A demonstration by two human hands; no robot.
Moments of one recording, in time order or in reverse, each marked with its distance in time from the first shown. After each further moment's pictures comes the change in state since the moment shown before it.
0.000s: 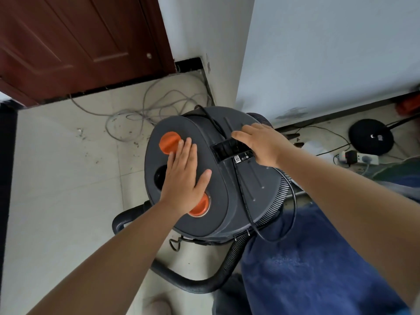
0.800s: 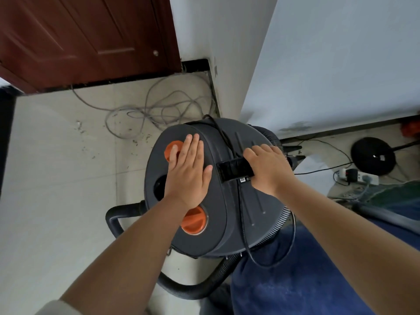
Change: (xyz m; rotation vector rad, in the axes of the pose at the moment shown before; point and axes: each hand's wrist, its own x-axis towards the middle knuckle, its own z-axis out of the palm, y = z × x) left_hand 0.049 0.003 0.001 0.212 -0.004 -0.030; right_hand 0.007 -0.004 0.000 0.060 -0.032 0.171
